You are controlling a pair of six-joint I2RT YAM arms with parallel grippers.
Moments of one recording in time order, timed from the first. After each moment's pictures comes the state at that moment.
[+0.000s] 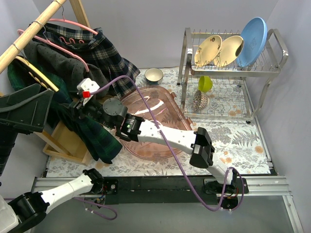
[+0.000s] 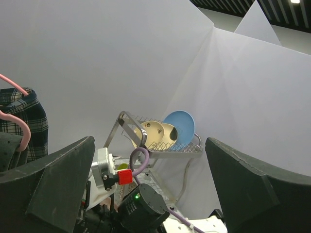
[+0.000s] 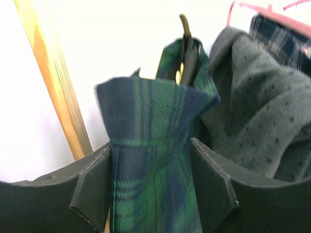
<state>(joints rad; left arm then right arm) -0.79 0.76 1.99 -0.72 -0.31 -0.38 1.33 2.18 2.20 0.32 0.18 0.03</state>
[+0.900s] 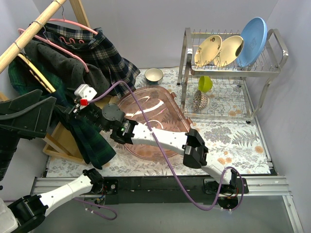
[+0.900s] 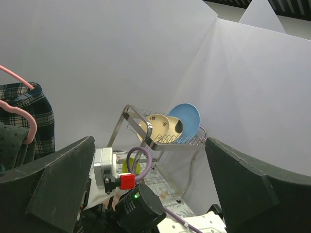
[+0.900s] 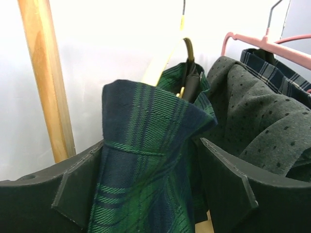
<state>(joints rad) -0.79 0.70 1.91 -0.72 -0.30 -0.35 1.35 2.29 2.26 0.52 0.19 -0.09</state>
